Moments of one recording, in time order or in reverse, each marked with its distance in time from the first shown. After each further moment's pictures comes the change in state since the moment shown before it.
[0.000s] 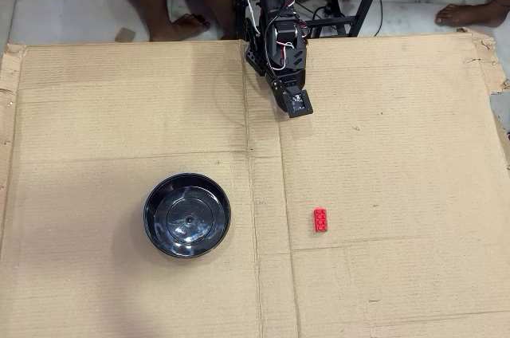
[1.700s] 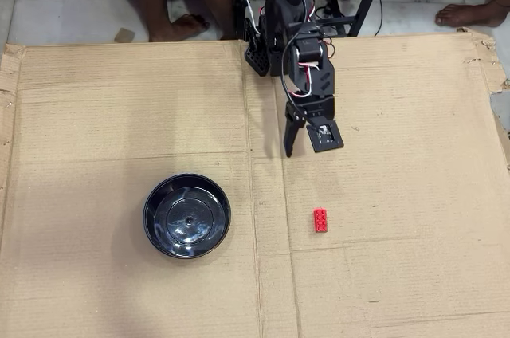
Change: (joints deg) arm -6.1 -82.9 -74.2 -22.8 12.5
